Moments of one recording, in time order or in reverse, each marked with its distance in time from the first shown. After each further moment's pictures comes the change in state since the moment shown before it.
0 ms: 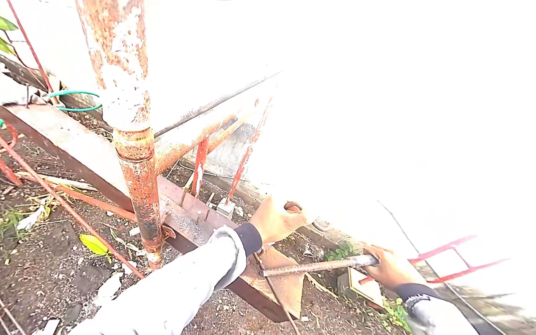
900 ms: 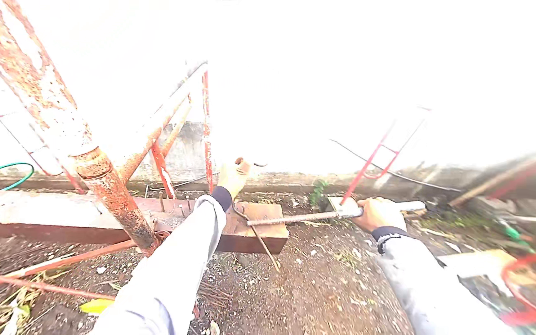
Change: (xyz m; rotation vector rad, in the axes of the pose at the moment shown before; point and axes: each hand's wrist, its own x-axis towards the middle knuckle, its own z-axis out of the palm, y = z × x) left_hand 0.005 -0.009 0.001 0.014 0.016 -0.057; right_hand -0.165 -0.108 -0.042 0.040 -0.070 0.710
